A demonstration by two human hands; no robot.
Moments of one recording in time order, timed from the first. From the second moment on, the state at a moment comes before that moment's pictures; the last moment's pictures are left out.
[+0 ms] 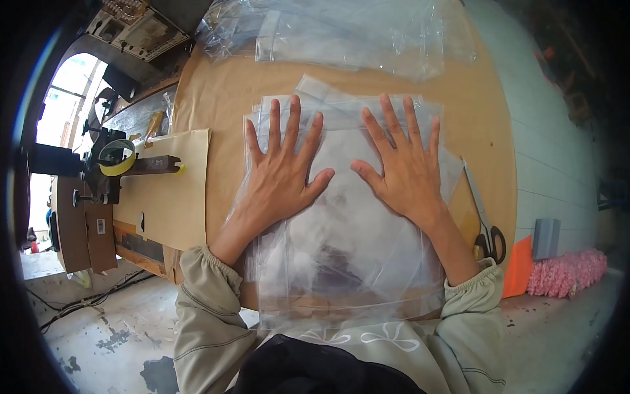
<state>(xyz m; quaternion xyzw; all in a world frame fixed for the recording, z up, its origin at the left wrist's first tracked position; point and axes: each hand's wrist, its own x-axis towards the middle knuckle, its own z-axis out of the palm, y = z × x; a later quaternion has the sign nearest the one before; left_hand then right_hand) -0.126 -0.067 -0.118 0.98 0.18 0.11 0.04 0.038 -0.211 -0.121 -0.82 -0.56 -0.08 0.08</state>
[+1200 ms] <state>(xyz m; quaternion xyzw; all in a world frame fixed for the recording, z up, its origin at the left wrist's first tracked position) -0.115 -0.059 -0.099 0.97 0.19 0.10 0.09 0.082 -0.207 -0.123 -0.81 -0.52 -0.09 0.27</state>
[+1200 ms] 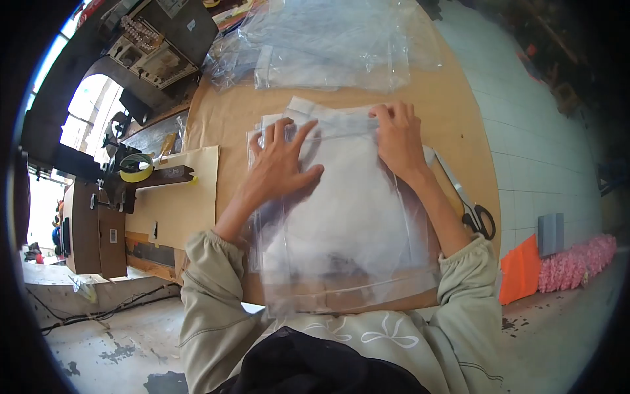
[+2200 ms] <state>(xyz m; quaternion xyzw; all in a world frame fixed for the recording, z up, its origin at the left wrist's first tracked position) -0.140 -0.064 -0.116 0.97 0.22 0.08 0.04 0.065 -0.182 -0.128 -0.77 -0.62 -0.08 0.10</state>
